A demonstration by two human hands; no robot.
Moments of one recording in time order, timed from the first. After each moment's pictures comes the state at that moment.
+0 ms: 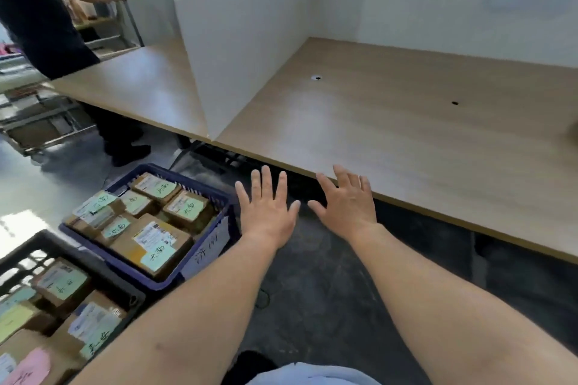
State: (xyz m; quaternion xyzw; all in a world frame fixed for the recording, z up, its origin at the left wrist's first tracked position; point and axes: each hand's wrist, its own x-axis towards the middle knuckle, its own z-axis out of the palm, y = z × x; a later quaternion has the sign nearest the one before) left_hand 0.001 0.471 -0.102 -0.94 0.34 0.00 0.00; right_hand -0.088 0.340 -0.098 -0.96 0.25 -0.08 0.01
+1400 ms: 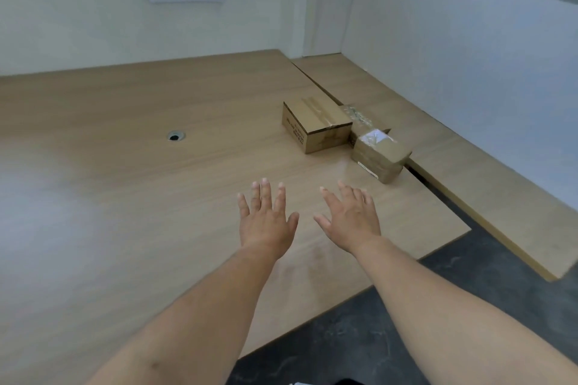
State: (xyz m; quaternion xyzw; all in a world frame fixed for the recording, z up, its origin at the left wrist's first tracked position) left_hand -0.213 -0.090 -0.134 -0.70 0.72 0.05 0.00; right_hand -0.380 -0.100 -0.118 -0.75 0.66 -0.02 -0.02
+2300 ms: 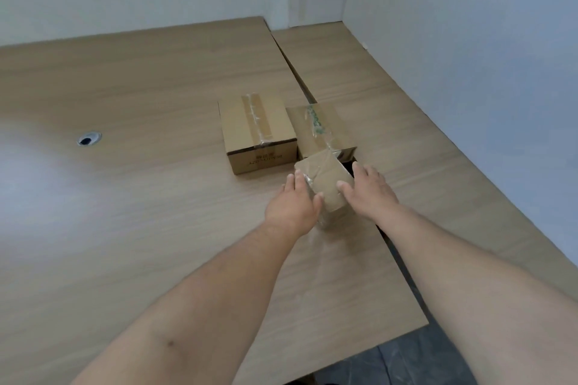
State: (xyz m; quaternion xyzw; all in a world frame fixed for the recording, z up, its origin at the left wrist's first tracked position) left_hand -0.461 -0.294 -0.127 -0.71 0.64 0.28 -0.07; right_hand -0.613 -0.344 -0.126 -0.70 0.69 -0.02 0.21
